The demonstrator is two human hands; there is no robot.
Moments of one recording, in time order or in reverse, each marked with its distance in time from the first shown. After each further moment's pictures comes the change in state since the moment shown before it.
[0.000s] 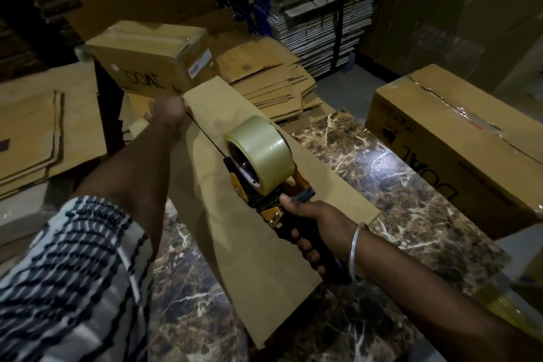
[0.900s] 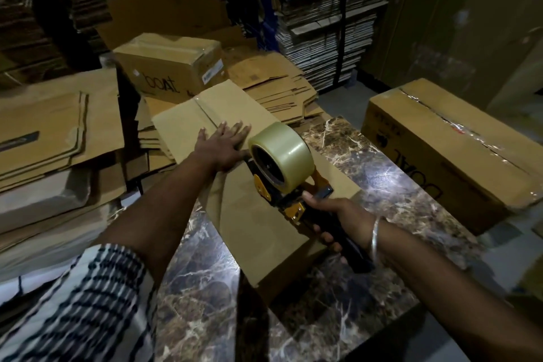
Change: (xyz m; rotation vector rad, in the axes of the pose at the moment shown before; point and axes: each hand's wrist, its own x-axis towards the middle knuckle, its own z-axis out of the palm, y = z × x) left_hand -0.212 0.027 0.002 0.596 -0.317 0.572; right_hand -0.046 0.035 -0.022 -0.112 0.010 -0.009
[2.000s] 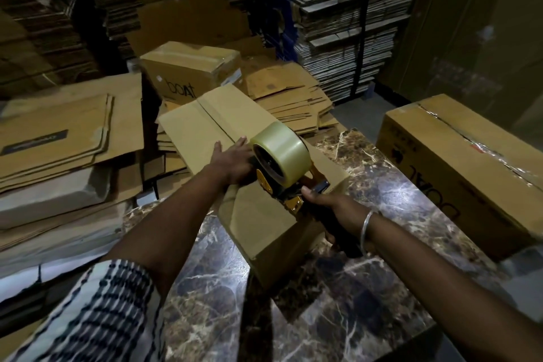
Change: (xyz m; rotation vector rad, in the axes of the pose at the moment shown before) left_hand -0.030 0.020 -0.009 -0.017 0.010 0.028; right_hand 0.027 -0.023 -0.006 -0.028 0.012 -0.210
